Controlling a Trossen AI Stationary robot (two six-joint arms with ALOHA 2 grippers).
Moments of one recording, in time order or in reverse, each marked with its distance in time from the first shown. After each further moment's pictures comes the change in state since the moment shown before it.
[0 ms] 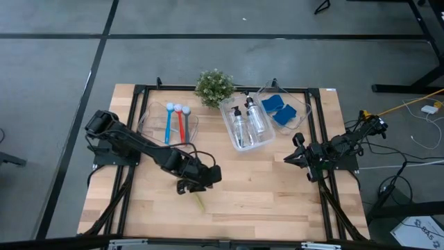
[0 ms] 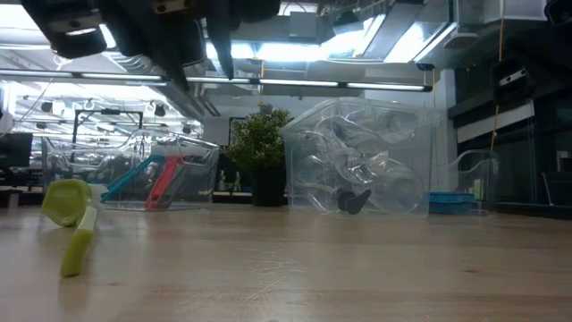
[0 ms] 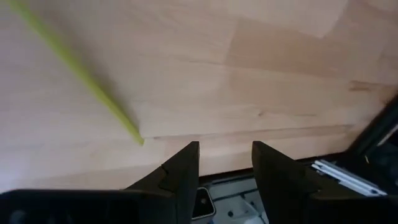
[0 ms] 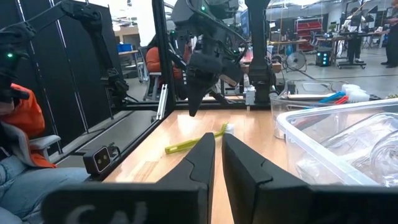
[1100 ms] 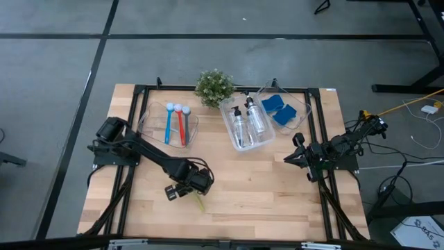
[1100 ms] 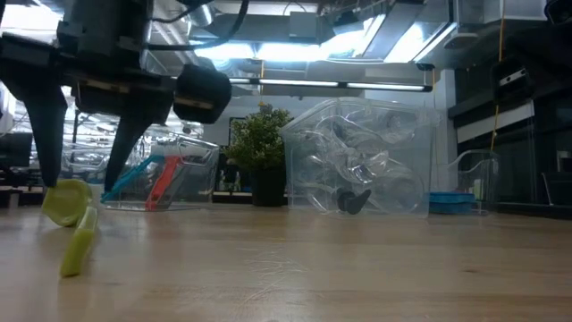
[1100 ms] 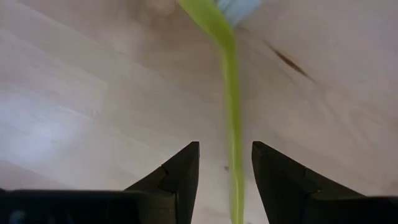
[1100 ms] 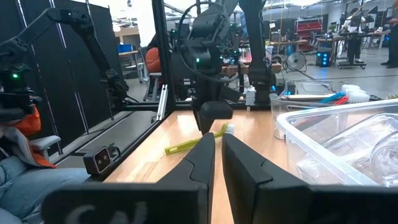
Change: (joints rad) left arm -0.033 0.155 -0.001 -0.278 0.121 -0.312; right arm 0.000 0.000 0.000 0.001 0.000 0.000
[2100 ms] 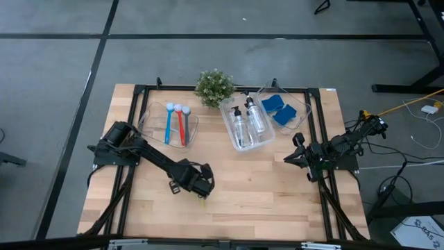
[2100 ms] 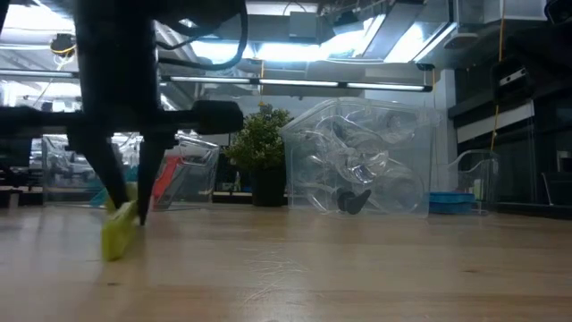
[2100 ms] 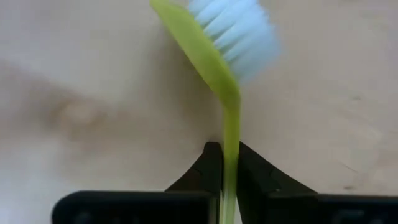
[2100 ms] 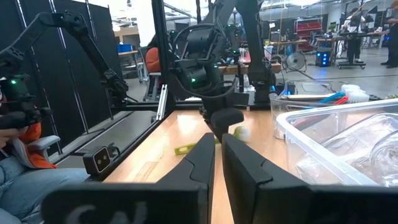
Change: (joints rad) left arm -0.017 0.099 0.001 -0.019 -0.336 0.032; right arm 0.000 0.000 0.000 0.000 0.000 0.000
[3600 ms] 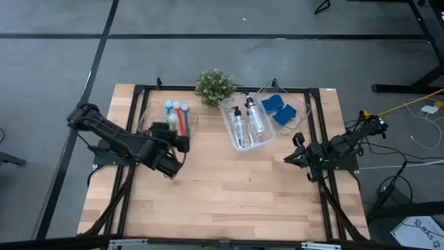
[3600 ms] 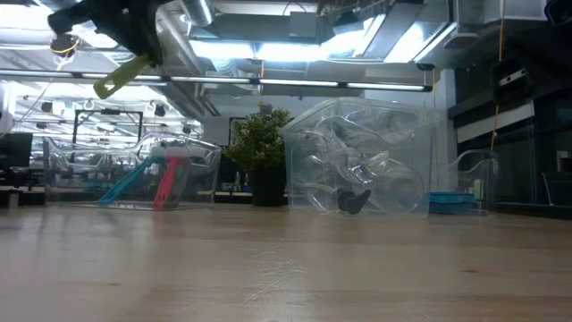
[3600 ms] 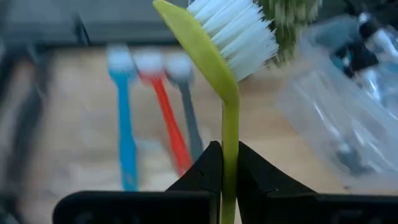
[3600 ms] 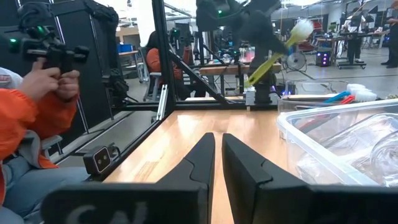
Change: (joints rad) left arm -0.009 -0.512 -0.002 -0.626 -0.710 0.532; right arm 0.000 0.000 0.000 0.000 0.000 0.000
